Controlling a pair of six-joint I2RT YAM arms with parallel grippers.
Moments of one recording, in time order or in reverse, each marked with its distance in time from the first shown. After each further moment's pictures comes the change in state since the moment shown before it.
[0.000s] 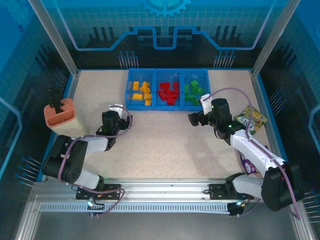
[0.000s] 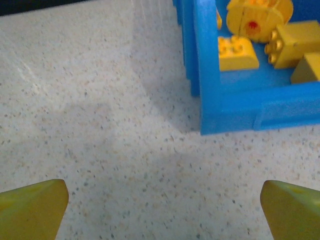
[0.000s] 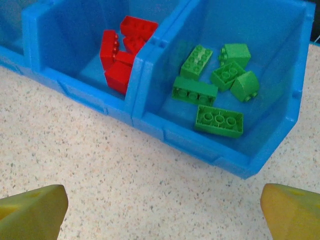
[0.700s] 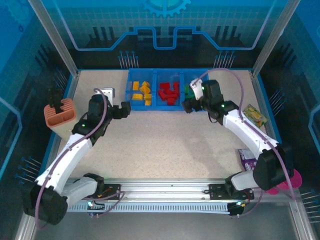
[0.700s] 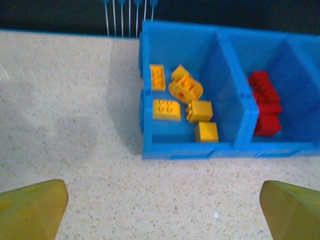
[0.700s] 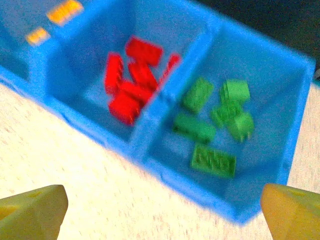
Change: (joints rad) left arm -0.048 -0.415 0.422 -0.901 0.116 -0.249; right arm 0.051 0.204 0.336 -0.220 0.070 -0.063
